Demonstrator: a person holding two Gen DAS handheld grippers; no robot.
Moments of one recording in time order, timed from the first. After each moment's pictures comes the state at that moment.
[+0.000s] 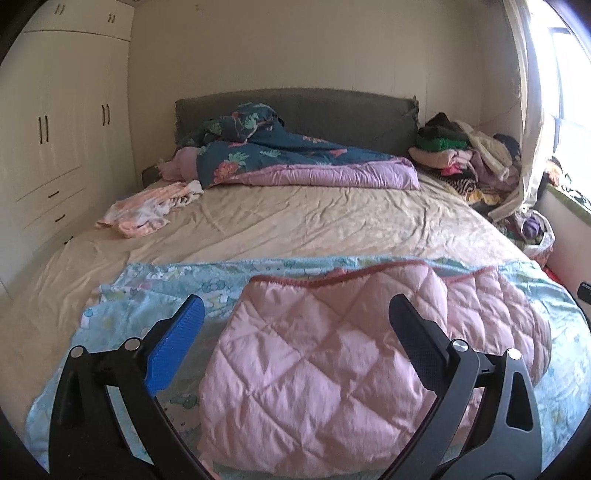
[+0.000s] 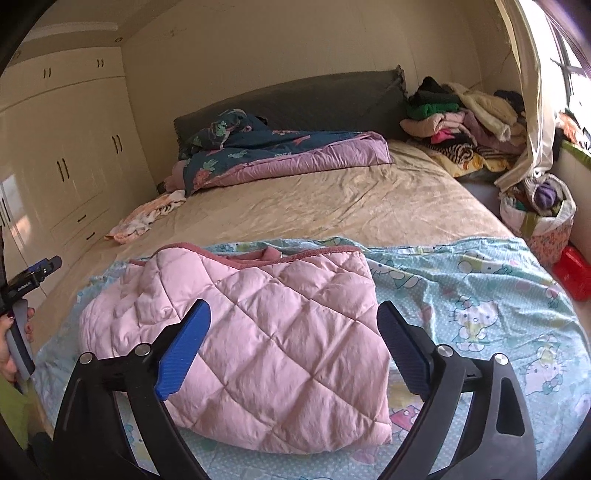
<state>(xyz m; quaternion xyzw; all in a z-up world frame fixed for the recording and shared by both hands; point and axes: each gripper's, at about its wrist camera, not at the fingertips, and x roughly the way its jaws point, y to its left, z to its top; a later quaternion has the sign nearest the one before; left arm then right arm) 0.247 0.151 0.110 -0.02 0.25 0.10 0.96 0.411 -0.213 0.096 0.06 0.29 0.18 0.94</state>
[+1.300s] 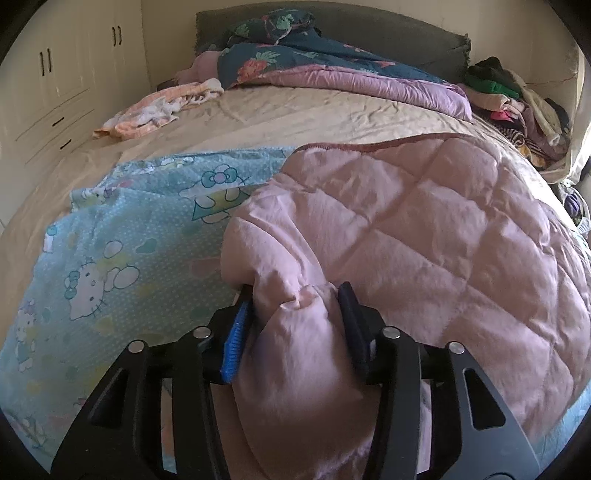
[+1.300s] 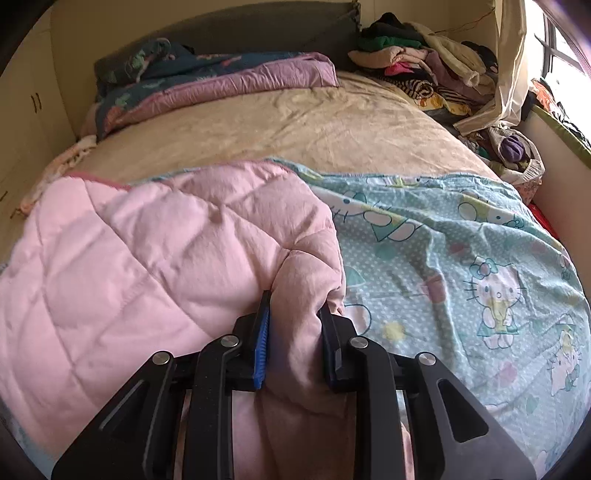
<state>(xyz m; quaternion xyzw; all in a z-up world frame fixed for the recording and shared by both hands) 0.333 0.216 -0.034 -0.08 0.40 0.15 0.90 0.570 -0.178 -0.042 0.02 0.43 0.05 0.90</state>
